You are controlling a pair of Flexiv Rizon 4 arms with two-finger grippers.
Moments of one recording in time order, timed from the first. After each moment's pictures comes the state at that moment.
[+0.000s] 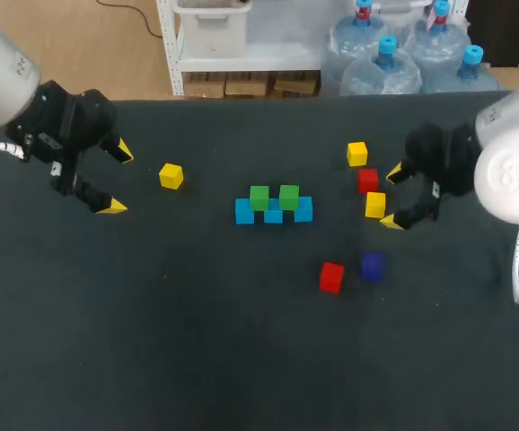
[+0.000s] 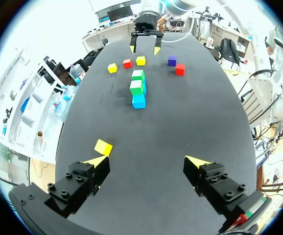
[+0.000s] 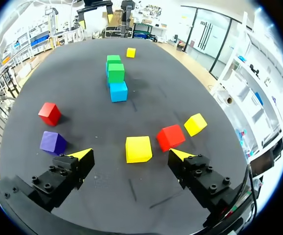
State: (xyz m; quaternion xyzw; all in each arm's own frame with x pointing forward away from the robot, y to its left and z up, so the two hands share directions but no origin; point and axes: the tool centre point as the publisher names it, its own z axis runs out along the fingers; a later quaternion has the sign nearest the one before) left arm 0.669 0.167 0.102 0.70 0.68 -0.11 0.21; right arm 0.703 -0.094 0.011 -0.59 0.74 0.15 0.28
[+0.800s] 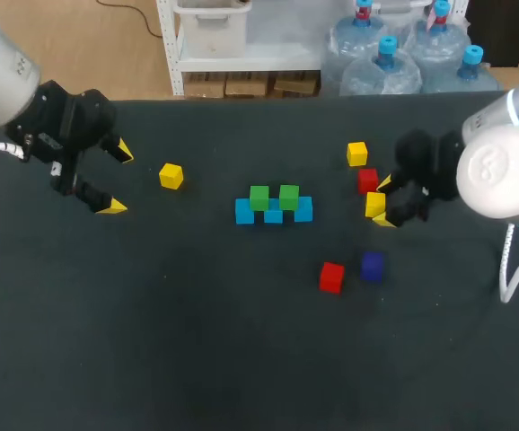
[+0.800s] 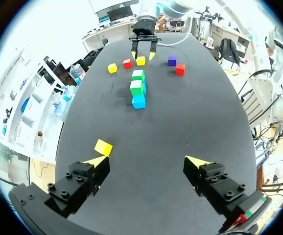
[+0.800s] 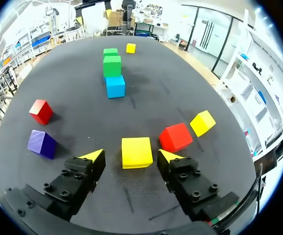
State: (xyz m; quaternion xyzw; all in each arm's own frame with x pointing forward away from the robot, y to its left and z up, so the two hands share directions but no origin) left arm 0.669 0.167 0.102 0.70 0.68 -0.11 0.21; right arm 0.712 -0.086 -0.011 -0.59 0.74 0.16 0.27
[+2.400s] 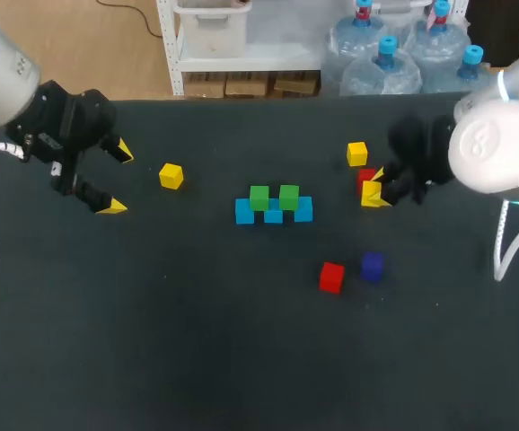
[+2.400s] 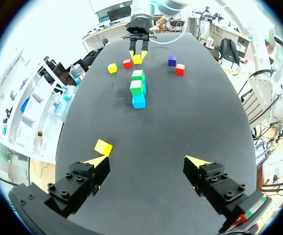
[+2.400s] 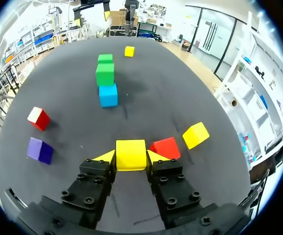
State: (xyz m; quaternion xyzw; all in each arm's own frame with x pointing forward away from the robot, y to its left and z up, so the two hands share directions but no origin) left arm 0.669 0.167 0.102 0.70 0.68 -0.11 0.21; right arm 0.729 -0.076 0.010 -0.60 0.73 0.16 0.27
